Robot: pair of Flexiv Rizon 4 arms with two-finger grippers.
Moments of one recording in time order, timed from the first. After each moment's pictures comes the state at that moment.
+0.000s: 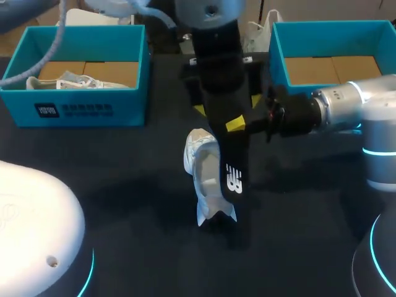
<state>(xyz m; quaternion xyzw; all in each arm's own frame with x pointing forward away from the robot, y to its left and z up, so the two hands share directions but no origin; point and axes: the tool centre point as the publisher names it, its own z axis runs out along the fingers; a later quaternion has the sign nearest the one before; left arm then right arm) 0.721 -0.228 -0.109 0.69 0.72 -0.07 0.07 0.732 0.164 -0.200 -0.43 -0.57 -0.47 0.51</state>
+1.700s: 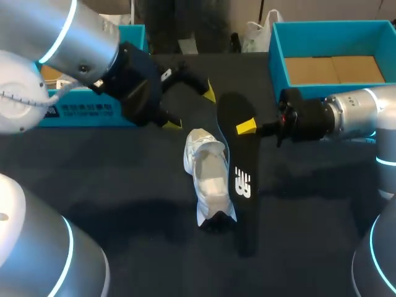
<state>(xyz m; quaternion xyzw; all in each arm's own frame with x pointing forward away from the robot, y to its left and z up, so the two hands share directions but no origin) 0.718 -0.170 -0.118 0.62 0.68 -0.25 0.30 0.715 0.146 -0.191 -0.44 -0.56 -0.48 0.51</state>
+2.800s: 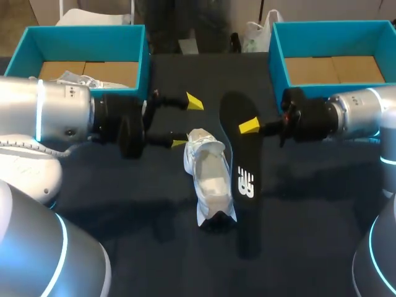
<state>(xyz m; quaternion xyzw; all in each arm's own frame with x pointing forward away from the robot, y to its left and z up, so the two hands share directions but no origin) 0.726 -0.164 -0.158 0.50 0.64 -0.38 0.44 0.710 0.143 -0.183 -0.44 -0.55 -0.48 0.52</state>
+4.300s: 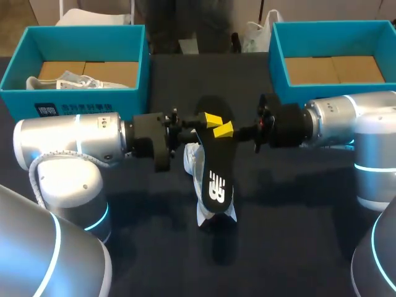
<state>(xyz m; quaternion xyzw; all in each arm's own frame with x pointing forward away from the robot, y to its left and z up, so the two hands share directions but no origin) 0.747 -0.219 -0.194 0.49 0.54 -0.43 0.53 0.700 0.195 -0.180 -0.44 -0.54 -0.49 0.52</state>
